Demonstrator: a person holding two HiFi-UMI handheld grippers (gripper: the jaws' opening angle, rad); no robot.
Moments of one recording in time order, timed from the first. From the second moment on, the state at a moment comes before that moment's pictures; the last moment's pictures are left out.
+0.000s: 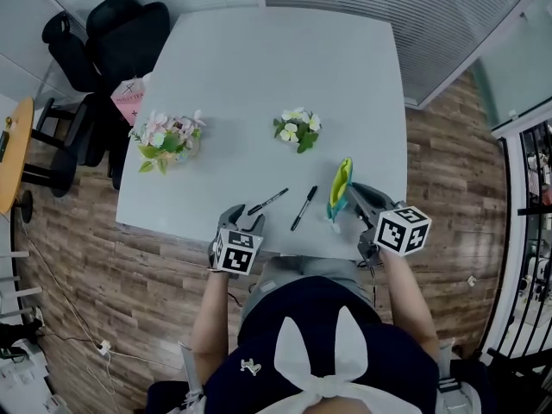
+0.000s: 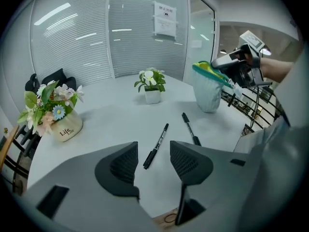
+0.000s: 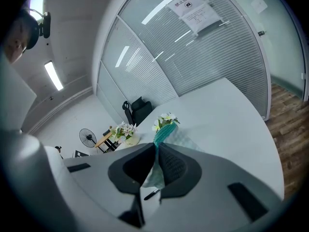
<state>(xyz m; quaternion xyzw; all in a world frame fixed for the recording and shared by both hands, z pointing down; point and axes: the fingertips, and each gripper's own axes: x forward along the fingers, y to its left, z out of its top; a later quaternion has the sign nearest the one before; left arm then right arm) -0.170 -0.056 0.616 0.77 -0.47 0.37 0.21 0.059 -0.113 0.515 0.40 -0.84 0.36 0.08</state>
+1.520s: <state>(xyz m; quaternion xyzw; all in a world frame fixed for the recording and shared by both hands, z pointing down) -0.180 -0.057 0.683 0.76 -0.42 0.45 0.23 0.060 -0.115 0.522 0.39 -0.83 0.39 0.07</state>
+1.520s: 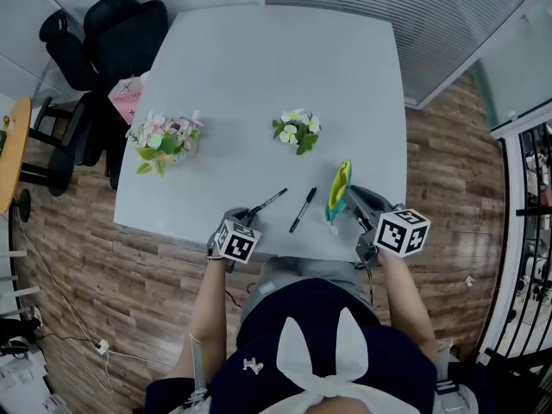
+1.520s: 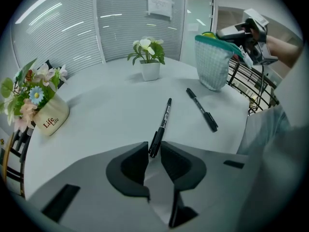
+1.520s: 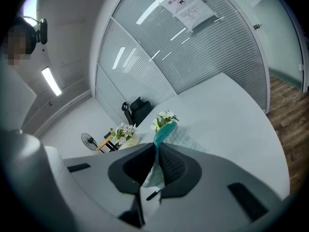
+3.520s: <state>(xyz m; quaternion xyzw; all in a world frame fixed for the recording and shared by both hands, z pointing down) -0.115 -0.121 0.518 0.83 -0.46 0.23 0.21 0.071 -0.109 0.520 0.39 -0.83 0.39 0.05</state>
